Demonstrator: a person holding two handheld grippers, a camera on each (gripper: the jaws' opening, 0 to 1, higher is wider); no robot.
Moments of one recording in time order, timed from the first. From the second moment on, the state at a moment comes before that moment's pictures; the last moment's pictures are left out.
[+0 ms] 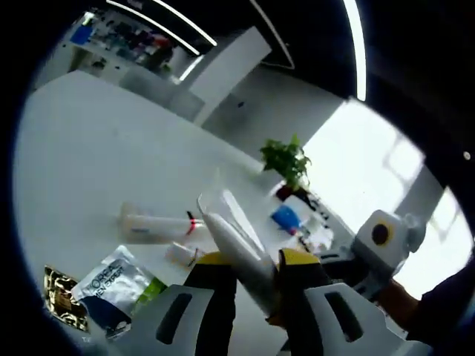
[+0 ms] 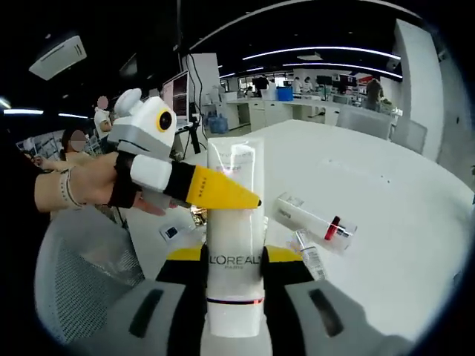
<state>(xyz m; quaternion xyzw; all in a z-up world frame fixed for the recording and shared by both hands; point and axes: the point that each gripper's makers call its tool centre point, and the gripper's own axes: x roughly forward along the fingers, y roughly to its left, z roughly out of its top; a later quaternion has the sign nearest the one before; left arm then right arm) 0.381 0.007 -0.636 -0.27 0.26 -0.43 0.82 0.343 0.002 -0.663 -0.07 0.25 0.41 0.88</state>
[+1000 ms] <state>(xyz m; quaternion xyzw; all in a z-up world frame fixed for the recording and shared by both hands) 0.363 0.006 -0.624 -0.23 0.22 -0.46 0.83 0.330 -0.022 -0.640 -0.11 0.23 0.43 0.87</state>
